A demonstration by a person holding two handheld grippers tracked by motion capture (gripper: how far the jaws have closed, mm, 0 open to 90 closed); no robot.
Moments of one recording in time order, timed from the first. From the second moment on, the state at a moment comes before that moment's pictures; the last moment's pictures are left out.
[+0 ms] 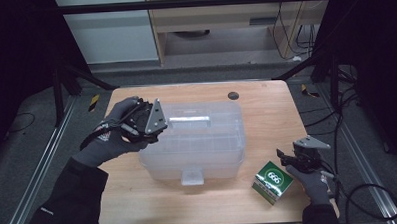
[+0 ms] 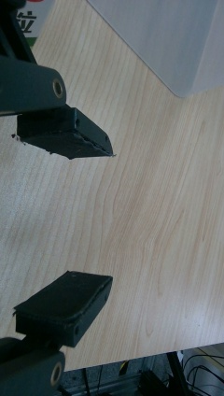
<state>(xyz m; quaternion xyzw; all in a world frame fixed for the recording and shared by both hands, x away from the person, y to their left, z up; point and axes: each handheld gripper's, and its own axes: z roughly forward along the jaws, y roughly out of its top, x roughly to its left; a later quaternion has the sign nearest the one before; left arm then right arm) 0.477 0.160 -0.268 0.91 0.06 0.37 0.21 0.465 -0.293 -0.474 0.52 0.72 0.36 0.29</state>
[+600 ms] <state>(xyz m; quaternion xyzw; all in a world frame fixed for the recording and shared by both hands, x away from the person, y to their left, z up) 0.485 0.132 -0.279 0.91 0.02 0.37 0.18 0.465 -0.292 -0.470 0.51 0.72 0.37 0.28</state>
